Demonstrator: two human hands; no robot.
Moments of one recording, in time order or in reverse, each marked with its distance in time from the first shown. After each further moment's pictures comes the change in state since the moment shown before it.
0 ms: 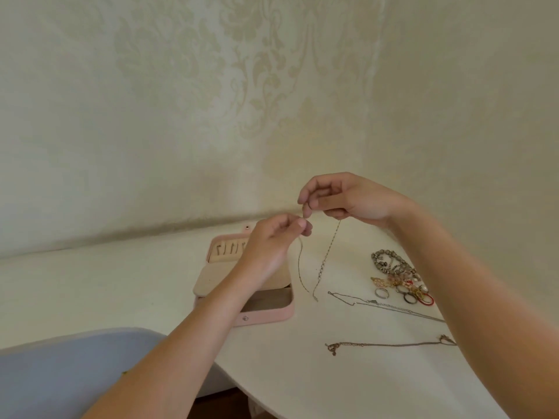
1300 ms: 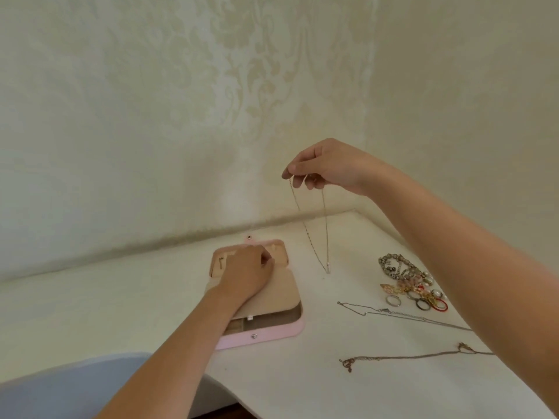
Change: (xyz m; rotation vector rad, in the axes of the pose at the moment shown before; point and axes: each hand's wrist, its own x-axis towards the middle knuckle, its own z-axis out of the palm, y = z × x) left_hand 0.030 -0.066 -0.042 0.974 -0.066 -0.138; right_hand 0.048 -0.044 -0.003 -0.216 0.281 0.090
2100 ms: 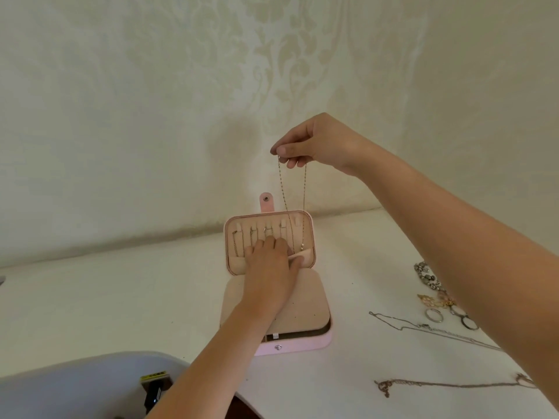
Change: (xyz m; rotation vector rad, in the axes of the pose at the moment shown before) left_hand -0.001 -0.008 0.023 0.109 0.325 0.051; right_hand 0.067 -0.008 0.031 0.024 0.002 -0.148
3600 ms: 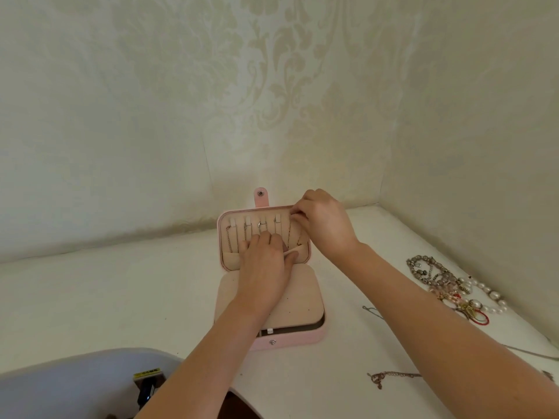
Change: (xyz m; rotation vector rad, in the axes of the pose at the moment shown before) left_hand -0.002 0.001 0.000 0.026 0.054 0.026; right_hand -0.051 0.100 0.077 -0.738 0.377 -0.200
